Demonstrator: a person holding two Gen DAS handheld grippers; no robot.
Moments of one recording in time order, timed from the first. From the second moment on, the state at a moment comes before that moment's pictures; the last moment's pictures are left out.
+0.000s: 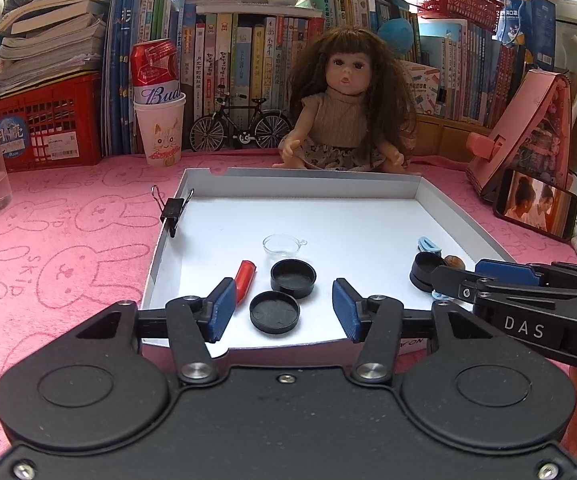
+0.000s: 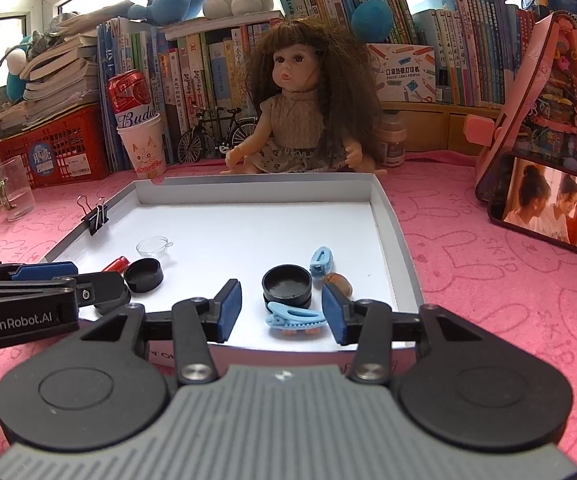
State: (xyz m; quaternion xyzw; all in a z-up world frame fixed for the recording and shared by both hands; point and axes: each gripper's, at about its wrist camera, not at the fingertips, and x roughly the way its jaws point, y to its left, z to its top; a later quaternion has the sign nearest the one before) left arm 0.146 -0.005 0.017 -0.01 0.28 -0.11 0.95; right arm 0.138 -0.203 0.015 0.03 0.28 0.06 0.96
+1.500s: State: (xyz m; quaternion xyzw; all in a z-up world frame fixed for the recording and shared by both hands) left arm 0.034 0.025 0.018 -0.06 0.32 -0.16 0.93; right arm 0.036 -0.188 0.002 -0.01 0.27 0.18 0.95
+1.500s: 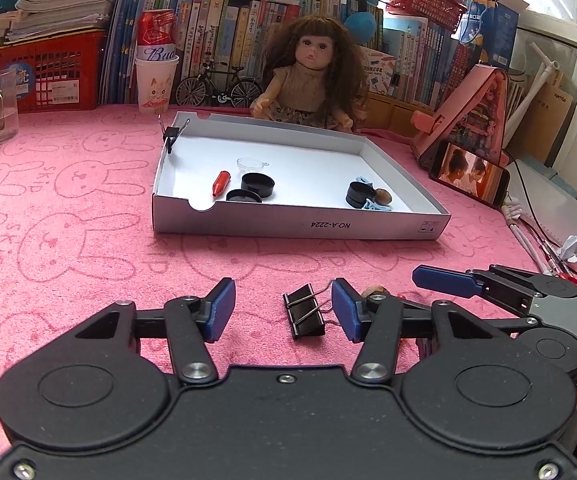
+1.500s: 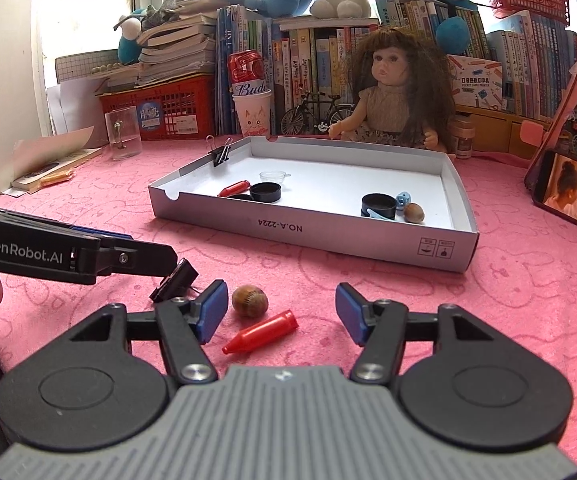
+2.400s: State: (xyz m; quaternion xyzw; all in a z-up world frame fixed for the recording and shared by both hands) left arm 0.036 0.018 0.009 -0.09 0.34 -0.17 0.92; right arm 0.041 -0.168 -0.002 -0.04 0.28 0.20 0.94
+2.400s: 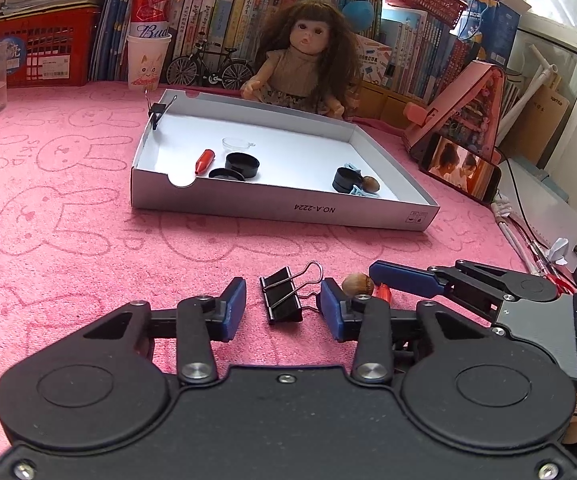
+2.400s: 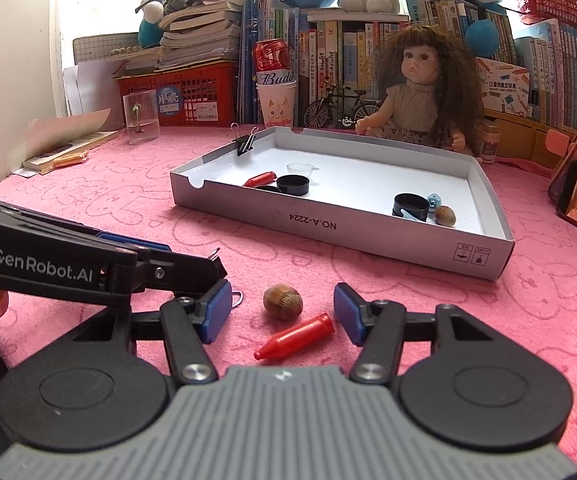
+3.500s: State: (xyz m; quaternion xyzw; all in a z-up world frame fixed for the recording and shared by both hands) left arm 0.038 0.007 0.004 -0.06 0.33 -0.16 0.93; right arm 0.017 -0.182 -0.005 -0.02 0.27 0.16 0.95
